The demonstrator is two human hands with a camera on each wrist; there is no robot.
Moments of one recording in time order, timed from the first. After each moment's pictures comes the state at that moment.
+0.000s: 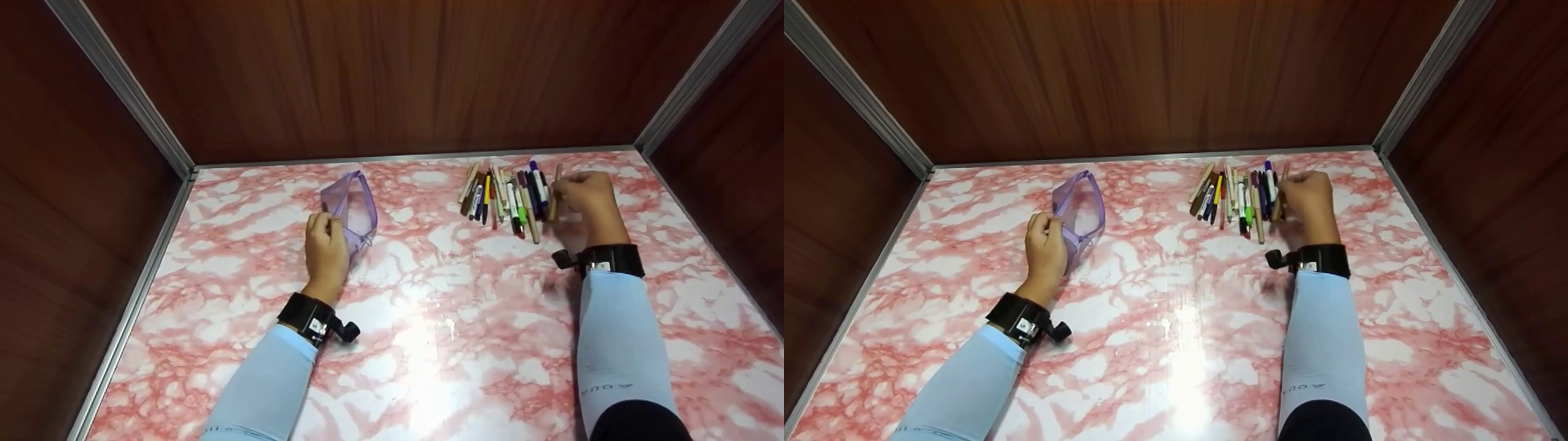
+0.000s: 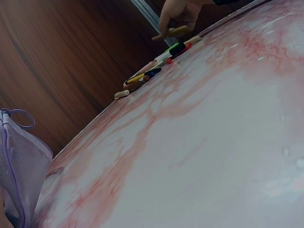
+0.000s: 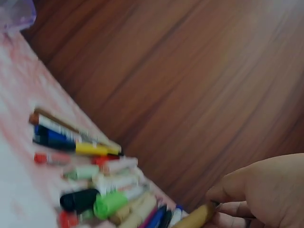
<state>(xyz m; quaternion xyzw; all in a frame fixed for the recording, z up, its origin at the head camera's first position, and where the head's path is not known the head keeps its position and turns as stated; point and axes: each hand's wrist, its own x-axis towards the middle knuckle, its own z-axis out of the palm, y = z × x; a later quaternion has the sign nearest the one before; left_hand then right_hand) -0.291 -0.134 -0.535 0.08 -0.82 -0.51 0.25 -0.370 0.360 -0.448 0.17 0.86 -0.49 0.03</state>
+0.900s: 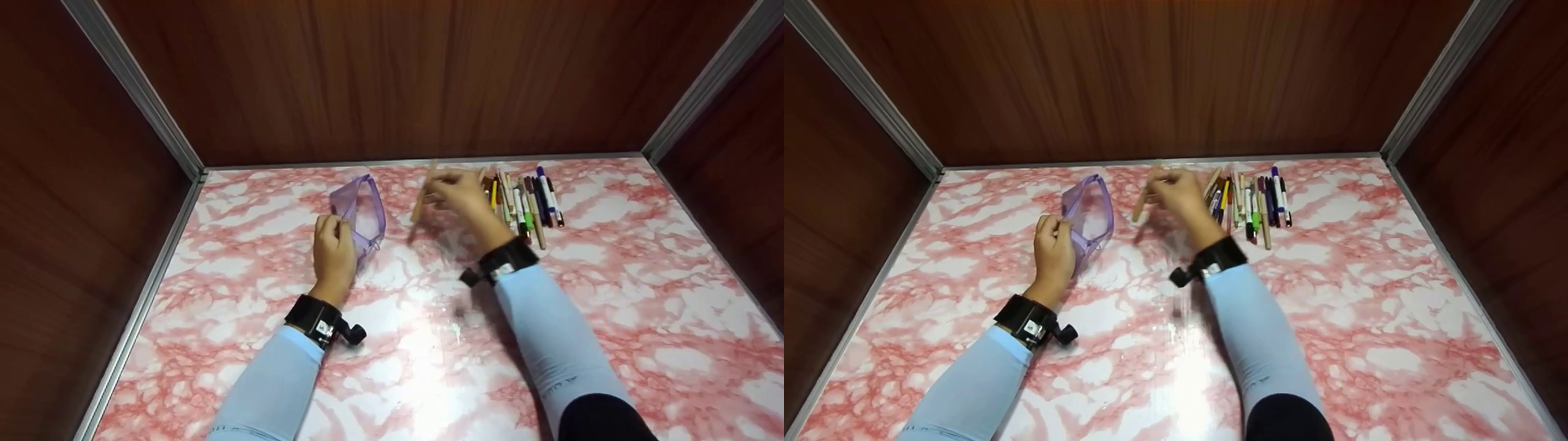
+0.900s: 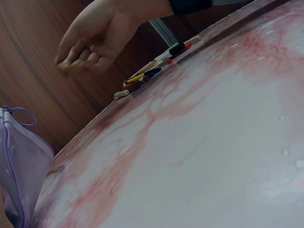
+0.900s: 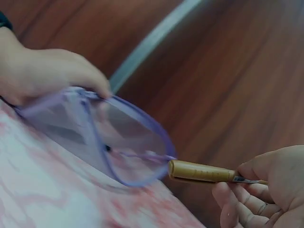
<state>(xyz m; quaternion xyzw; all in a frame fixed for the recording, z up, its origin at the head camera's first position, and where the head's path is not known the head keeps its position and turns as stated) -0.291 -0.128 -0.536 0.08 -0.82 -0.51 0.25 -0.383 0.128 -0.453 0.00 0.74 -0.67 0.06</state>
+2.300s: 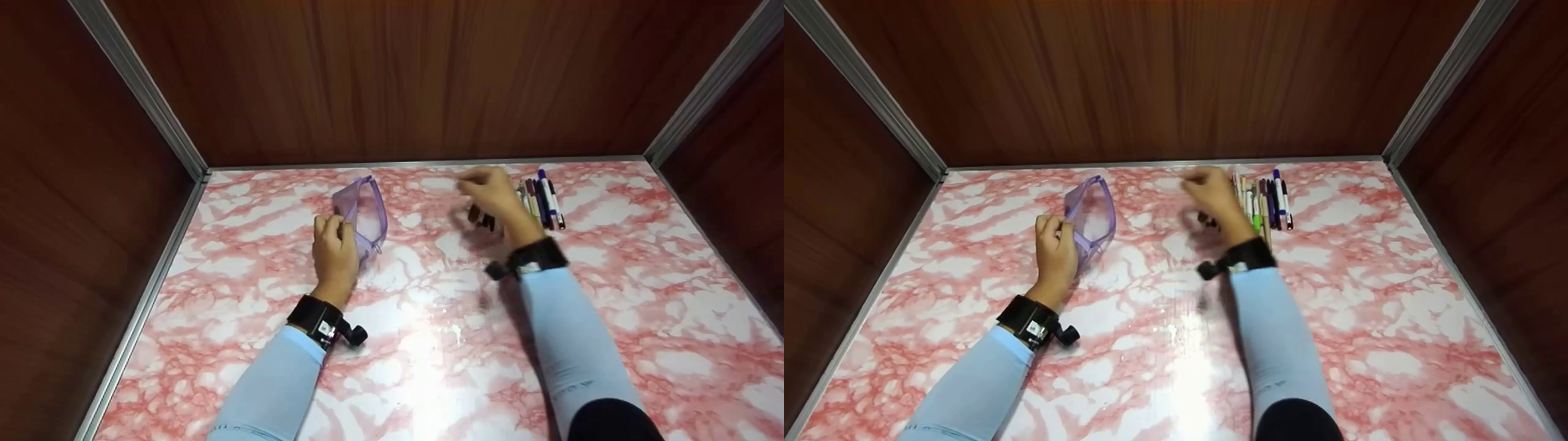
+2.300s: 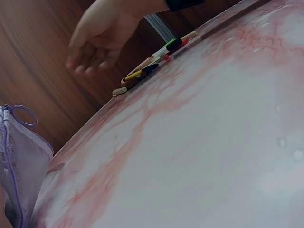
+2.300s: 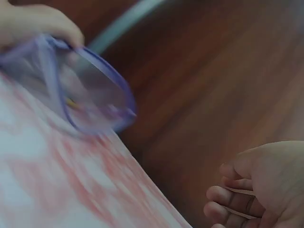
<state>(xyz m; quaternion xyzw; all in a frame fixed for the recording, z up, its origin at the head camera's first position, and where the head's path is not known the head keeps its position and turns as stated) -0.289 -0.127 -0.536 0.08 -0.83 -0.47 0.28 -0.394 0.191 -0.453 -0.09 0.87 -0.49 -0.02</state>
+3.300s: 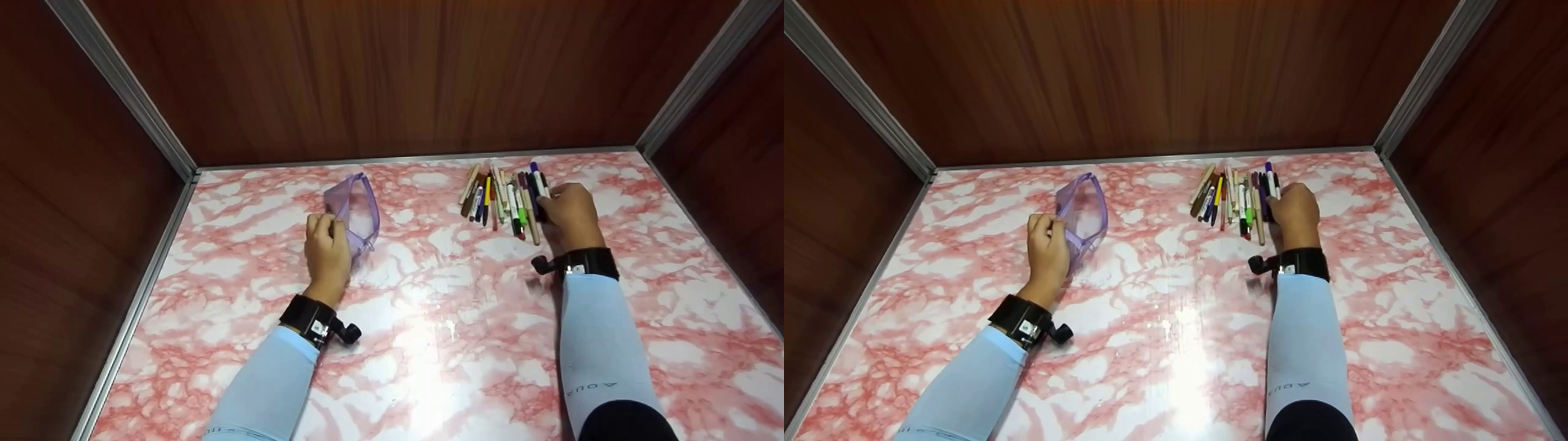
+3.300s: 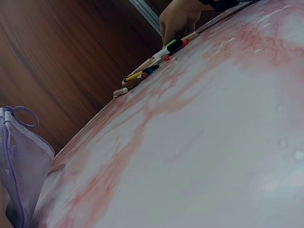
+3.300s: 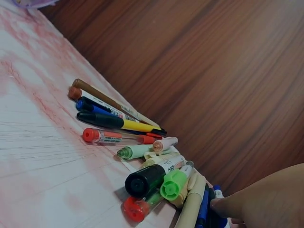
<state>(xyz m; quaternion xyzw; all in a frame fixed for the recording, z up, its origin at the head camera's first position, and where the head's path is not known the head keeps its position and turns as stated) -0.290 -0.128 -0.537 0.08 -0.83 -0.49 0.27 -0.376 0.348 -0.488 0.10 0.93 -0.36 -0.02</state>
